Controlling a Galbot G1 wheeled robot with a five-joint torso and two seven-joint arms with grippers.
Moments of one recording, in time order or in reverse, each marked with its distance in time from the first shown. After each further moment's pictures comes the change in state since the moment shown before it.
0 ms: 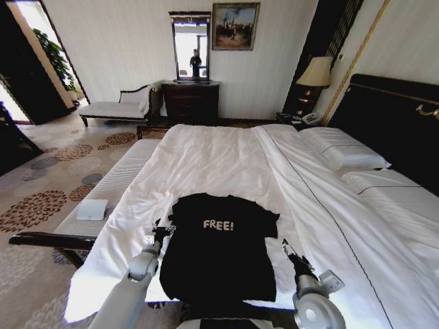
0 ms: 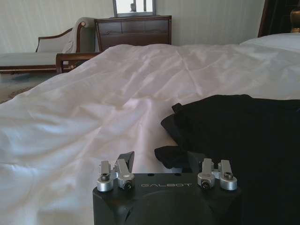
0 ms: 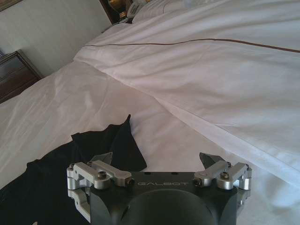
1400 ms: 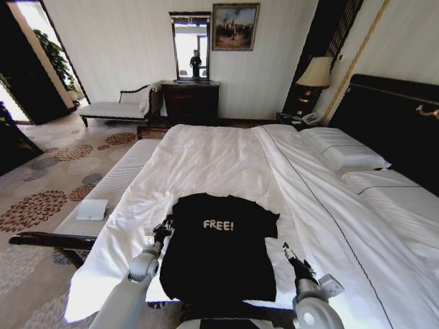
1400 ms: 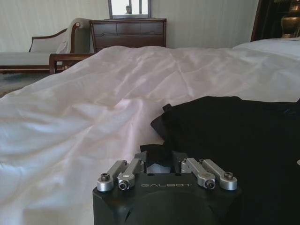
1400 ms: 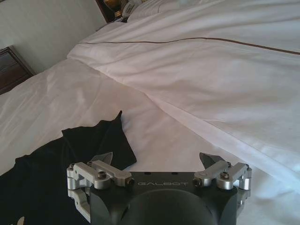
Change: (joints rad) left arm 0.011 -0.009 0.006 -0.002 -0.002 -0.022 0.020; right arm -0.024 0.028 -0.001 -0.010 -0.049 0.006 -0.002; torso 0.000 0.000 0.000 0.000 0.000
